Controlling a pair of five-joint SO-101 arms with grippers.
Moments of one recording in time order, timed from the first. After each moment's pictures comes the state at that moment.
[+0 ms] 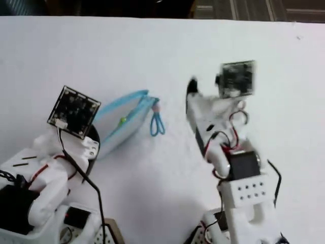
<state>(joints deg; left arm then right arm) 7.8 -59.6 18.1 96.4 -13.1 -16.8 -54.7 47.3 44.5 0.5</state>
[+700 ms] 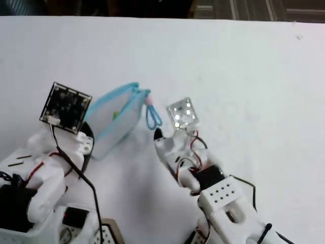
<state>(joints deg) 3.6 -59.6 18.1 95.3 -13.0 -34.2 -53.9 73.5 25.7 -3.2</state>
